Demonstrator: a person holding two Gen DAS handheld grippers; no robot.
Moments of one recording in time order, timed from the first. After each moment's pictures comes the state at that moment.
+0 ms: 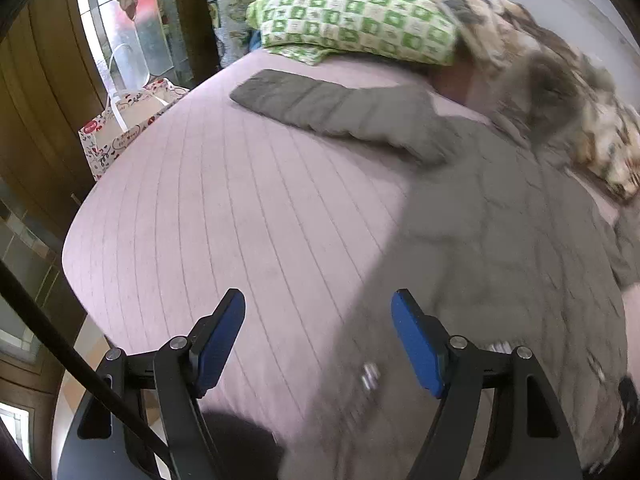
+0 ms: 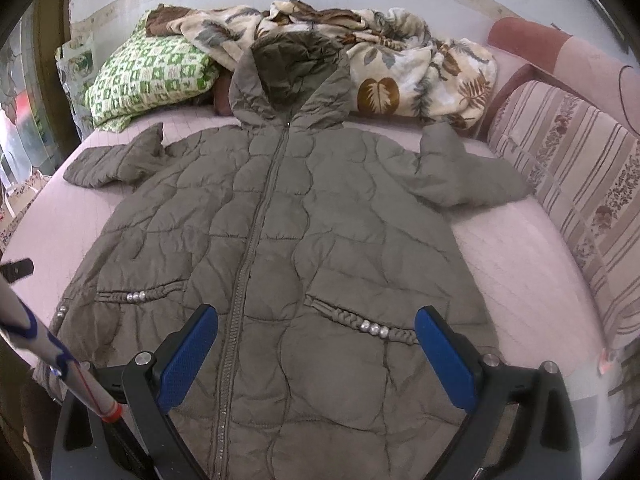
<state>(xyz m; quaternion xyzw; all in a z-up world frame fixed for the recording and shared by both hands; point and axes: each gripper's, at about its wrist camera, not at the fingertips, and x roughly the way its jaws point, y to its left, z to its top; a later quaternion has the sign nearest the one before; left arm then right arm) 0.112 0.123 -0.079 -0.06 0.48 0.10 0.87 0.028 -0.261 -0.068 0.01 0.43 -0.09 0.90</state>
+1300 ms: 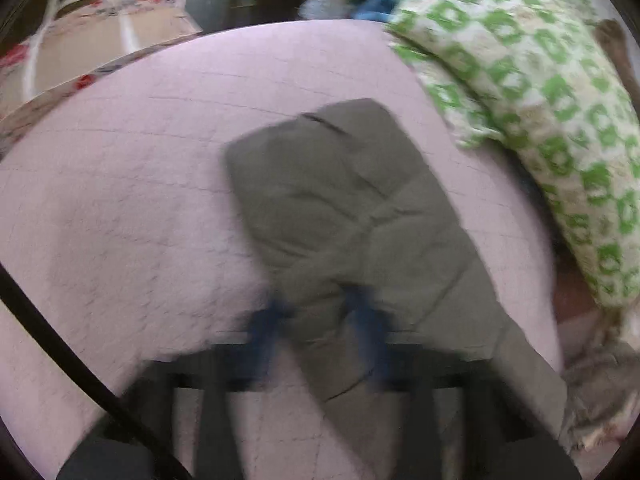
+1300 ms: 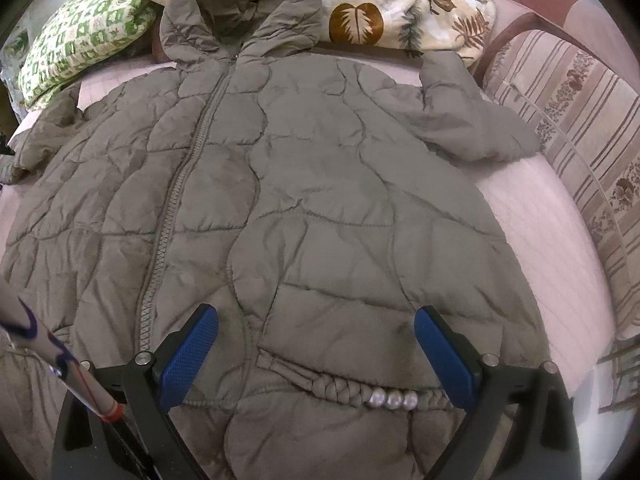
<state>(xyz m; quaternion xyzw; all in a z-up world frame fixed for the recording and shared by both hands) 0.442 0.284 -0.176 -0.32 0.48 0.20 0.79 0.124 -0.294 -0.155 0.02 0.51 -0.15 0.84</state>
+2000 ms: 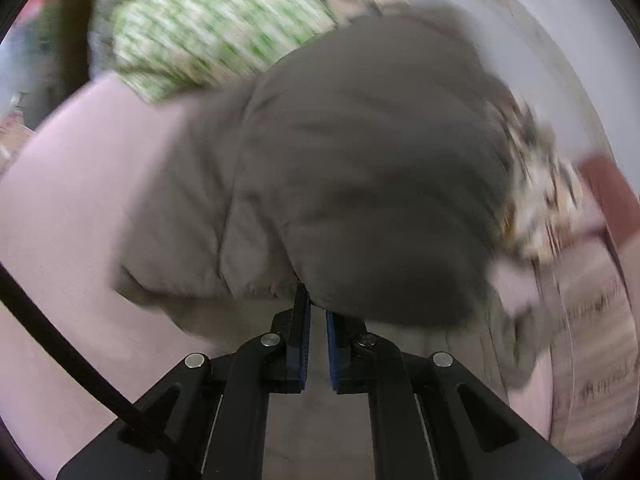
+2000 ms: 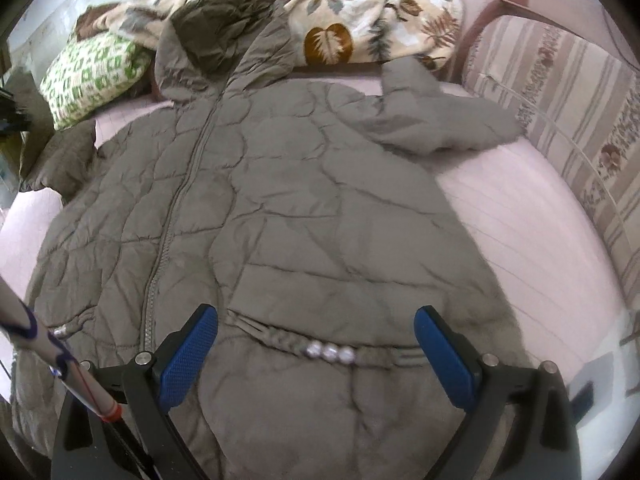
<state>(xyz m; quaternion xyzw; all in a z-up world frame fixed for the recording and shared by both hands) 0.325 -0.015 -0.059 -0.16 0.48 -0.10 0.86 0.061 -0.329 -0.117 0.08 0.46 -0.15 0.87</state>
